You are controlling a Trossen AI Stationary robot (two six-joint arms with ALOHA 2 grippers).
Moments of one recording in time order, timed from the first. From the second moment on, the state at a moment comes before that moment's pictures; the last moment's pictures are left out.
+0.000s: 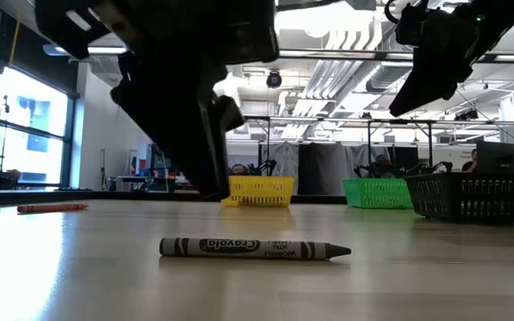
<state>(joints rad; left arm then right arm) -0.39 1.97 1.29 -0.39 0.02 -0.23 0.18 0.97 0.66 -0.52 0.41 0.50</state>
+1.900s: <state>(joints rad) -0.45 2.08 1.29 -0.25 -0.10 -0.16 0.17 1.03 0.66 -0.31 0.41 0.72</state>
